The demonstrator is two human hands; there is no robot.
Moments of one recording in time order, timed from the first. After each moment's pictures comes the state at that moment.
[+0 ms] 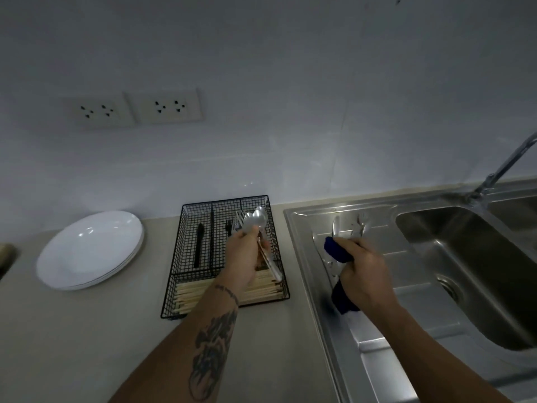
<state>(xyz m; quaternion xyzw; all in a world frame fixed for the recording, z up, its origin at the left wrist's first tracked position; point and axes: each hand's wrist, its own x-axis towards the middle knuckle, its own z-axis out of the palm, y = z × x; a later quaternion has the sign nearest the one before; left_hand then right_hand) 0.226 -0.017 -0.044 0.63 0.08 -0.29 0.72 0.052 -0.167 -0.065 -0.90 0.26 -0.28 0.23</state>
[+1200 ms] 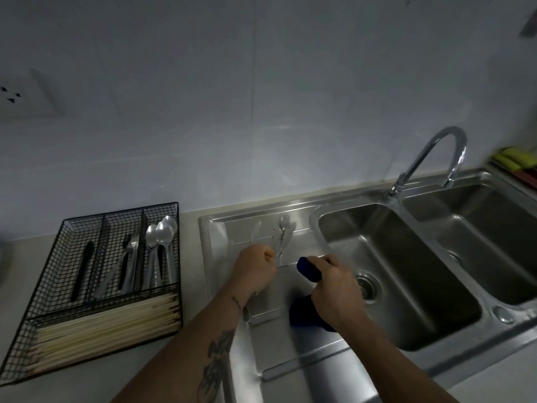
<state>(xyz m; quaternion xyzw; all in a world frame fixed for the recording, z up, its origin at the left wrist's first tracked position) 0.141 -0.203 -0.096 0.85 -0.34 -0.21 0.33 -0.023 -0.285 -0.078 -0.91 0.36 -0.13 0.18</state>
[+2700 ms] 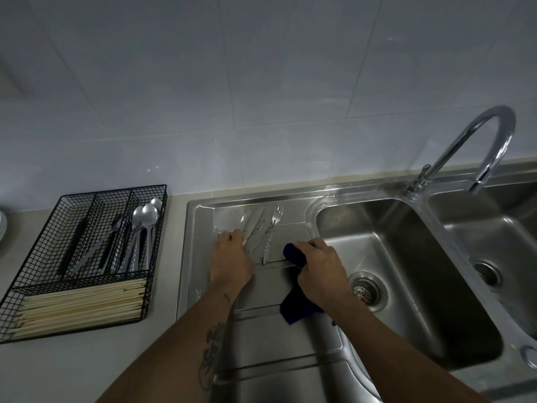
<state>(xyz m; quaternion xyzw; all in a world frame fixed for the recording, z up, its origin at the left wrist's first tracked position) 0.133 -0.239 -0.139 0.95 -0.22 -0.07 0.22 -0.005 -0.372 -0.103 -0.92 0.28 -0.05 0.26</state>
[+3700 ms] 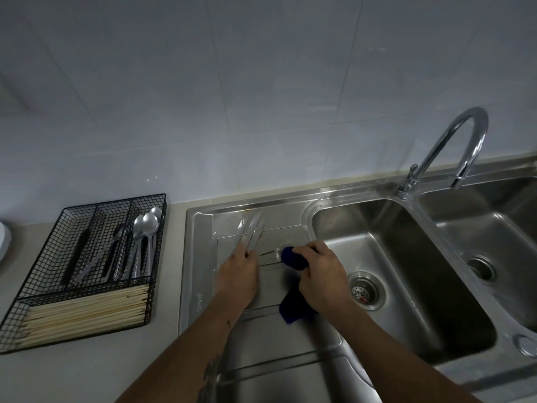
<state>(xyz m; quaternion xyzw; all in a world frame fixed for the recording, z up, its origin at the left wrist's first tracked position) 0.102 -0.224 -0.126 0.92 -0.38 -0.03 0.10 -0.024 -0.362 -0.099 -0.92 0.26 -0.14 0.26</state>
